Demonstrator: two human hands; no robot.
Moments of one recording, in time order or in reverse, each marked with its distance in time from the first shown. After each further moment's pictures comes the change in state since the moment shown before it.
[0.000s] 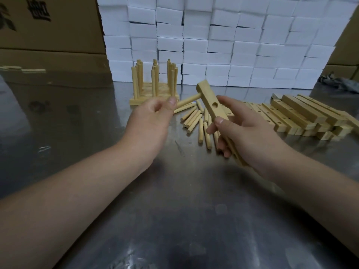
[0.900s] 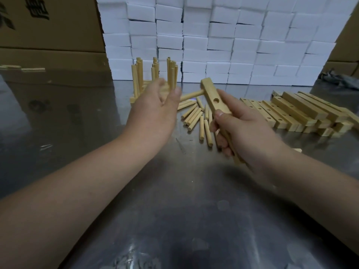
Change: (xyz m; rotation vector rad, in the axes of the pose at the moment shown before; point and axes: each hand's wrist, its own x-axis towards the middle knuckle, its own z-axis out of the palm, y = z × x) left_hand 0.008 0.002 0.001 0.268 0.052 0.141; right_hand -0.001 -0.008 0.011 0.178 0.056 0.062
